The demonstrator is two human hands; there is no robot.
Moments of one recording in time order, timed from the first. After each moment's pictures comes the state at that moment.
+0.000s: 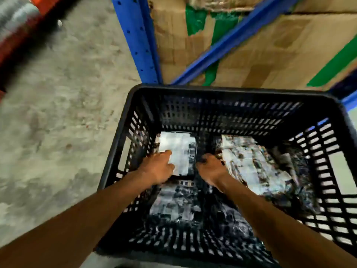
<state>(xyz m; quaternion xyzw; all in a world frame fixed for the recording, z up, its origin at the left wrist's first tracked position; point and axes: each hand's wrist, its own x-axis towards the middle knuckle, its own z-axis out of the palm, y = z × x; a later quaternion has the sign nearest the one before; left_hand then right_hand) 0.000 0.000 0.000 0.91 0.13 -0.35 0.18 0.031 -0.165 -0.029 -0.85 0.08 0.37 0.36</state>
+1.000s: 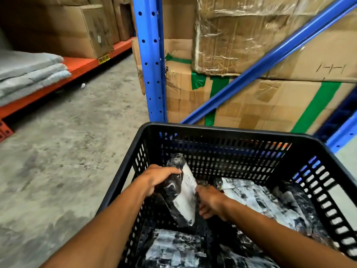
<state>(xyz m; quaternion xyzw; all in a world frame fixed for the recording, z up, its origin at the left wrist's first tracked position) 0.039 0.019 0.003 0.73 0.33 -0.18 0.57 0.050 -0.153 -0.039 -0.81 0.06 0.38 0.45</state>
